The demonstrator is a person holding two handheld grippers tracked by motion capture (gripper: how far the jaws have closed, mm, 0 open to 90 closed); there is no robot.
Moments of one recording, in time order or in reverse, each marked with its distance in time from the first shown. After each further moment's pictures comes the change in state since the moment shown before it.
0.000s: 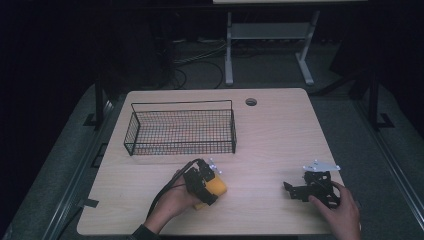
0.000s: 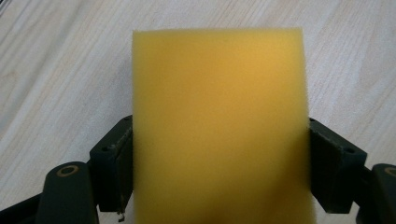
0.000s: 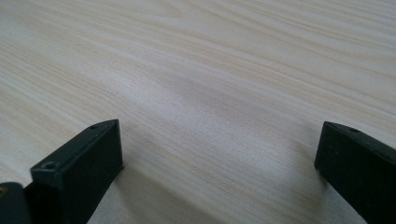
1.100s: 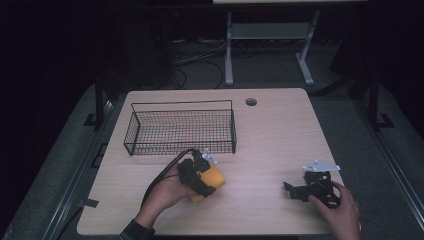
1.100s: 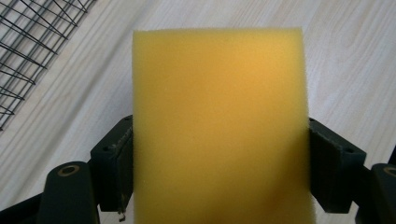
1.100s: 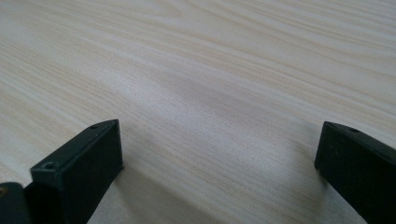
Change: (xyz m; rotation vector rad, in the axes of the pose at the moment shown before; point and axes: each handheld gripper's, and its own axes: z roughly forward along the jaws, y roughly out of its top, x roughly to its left) left arm 0.011 0.008 -0.041 -0.059 -0.032 0.003; right arm 0.000 0.000 0.000 0.000 0.000 0.001
